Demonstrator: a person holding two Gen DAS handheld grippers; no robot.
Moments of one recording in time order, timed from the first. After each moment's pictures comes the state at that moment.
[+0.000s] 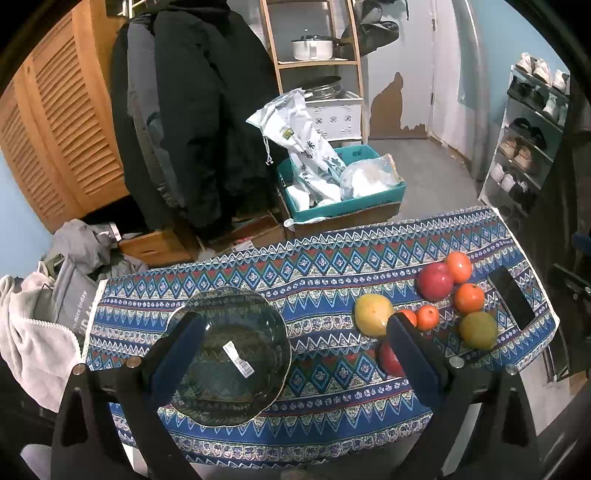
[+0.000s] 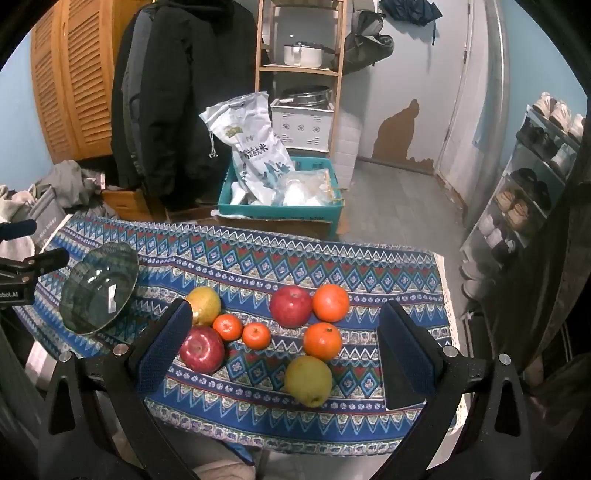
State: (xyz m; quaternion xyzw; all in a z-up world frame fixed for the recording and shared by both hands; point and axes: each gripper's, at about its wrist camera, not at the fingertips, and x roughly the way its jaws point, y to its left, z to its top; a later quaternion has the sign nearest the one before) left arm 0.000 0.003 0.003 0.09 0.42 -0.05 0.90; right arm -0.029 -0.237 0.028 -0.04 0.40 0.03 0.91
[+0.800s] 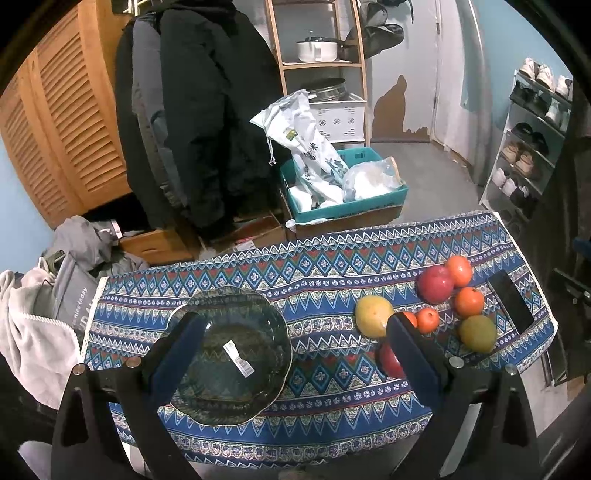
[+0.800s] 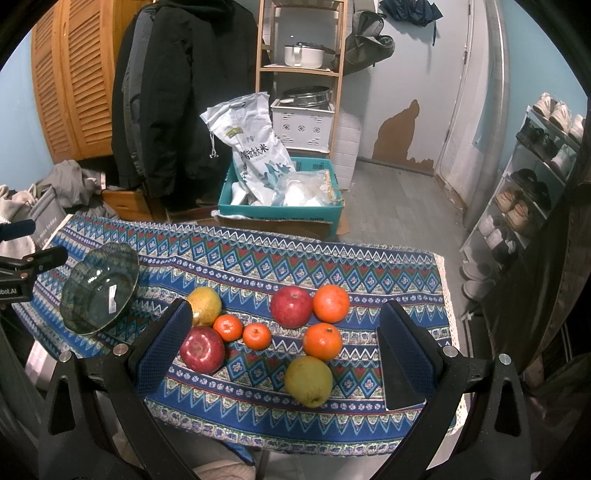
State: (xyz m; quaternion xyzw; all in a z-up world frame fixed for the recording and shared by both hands) left arm -0.001 0.006 0.004 0.08 0.41 -0.05 0.91; right arm -0.029 -0.237 0.027 -0.04 0.40 0.03 0.91
